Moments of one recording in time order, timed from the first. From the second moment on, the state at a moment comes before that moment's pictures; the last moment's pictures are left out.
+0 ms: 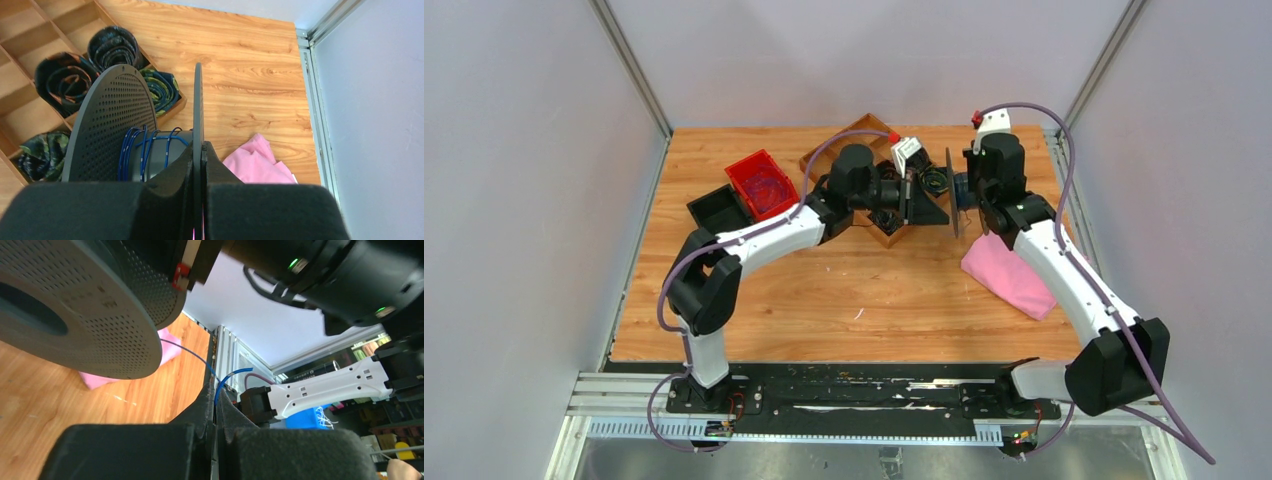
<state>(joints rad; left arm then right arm) -0.77 1.85 1.41 0.37 0.78 -0.72 0.32 1.31 1.20 -0.25 0.40 -0.08</state>
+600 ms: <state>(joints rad) -0.64 1.79 1.77 -0.12 0.76 -0.43 0.35 1.22 1.07 -0.21 0.38 -0.12</state>
